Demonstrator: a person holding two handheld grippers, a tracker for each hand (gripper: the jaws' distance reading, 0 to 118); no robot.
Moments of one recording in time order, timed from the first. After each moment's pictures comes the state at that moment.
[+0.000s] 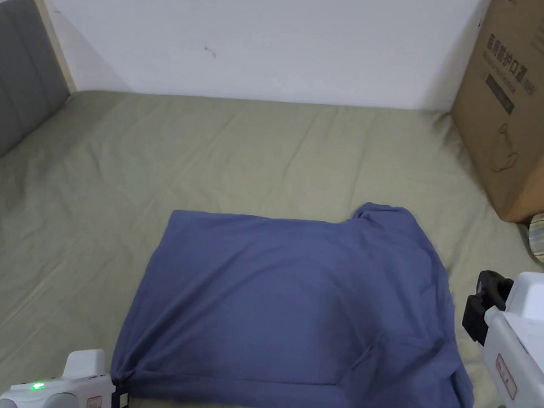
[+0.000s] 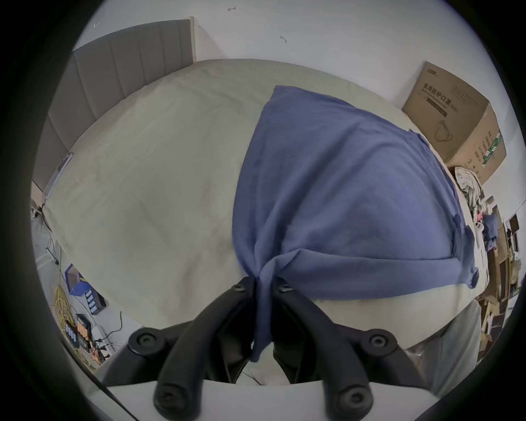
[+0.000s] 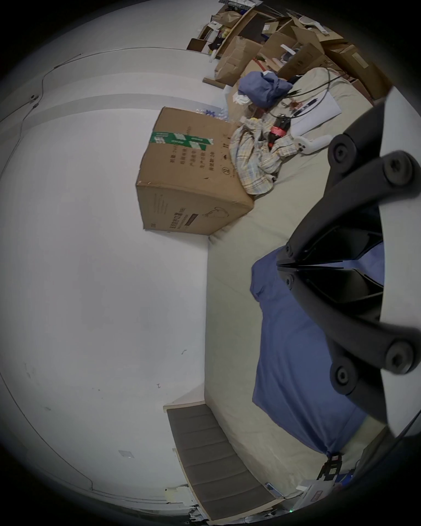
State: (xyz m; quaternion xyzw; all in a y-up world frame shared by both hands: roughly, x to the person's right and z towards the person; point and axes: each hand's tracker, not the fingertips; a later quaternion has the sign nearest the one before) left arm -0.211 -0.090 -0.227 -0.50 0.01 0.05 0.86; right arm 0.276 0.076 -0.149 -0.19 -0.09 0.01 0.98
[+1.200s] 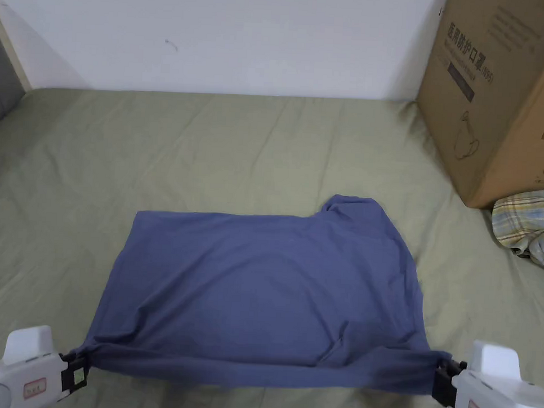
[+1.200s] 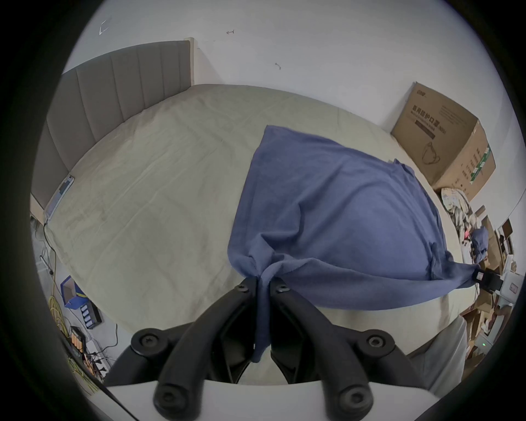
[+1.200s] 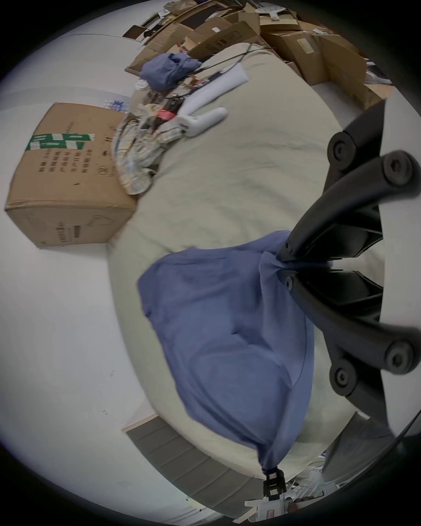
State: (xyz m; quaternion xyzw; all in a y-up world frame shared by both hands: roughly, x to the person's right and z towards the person) left arm -0.221 -0.038 -0.254 -0.45 -0.01 0.07 0.89; right arm 0.334 -0.028 -0.149 -0.38 -0.07 -0.08 0.92
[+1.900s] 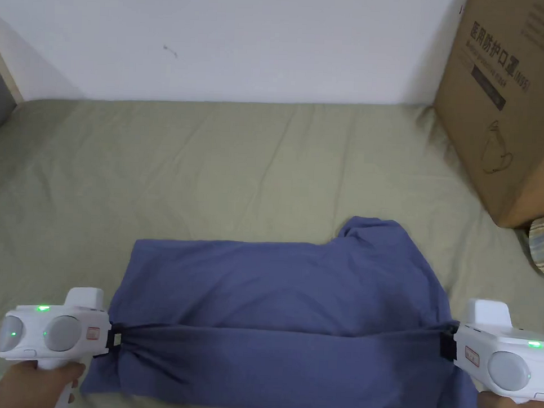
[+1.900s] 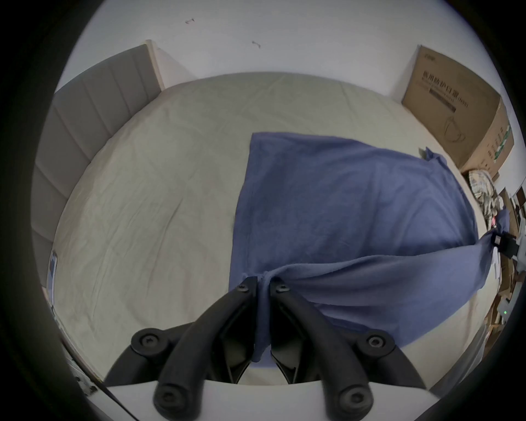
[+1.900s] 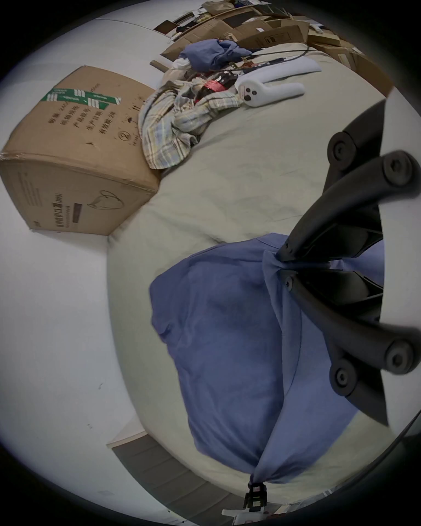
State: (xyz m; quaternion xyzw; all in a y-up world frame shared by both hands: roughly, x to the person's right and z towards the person) left arm -0.189 -0.080 -0.446 -0.51 -0.02 -0.03 0.86; right arm 0.361 -0.073 -0.326 -0.43 -0.09 -0.02 0.90
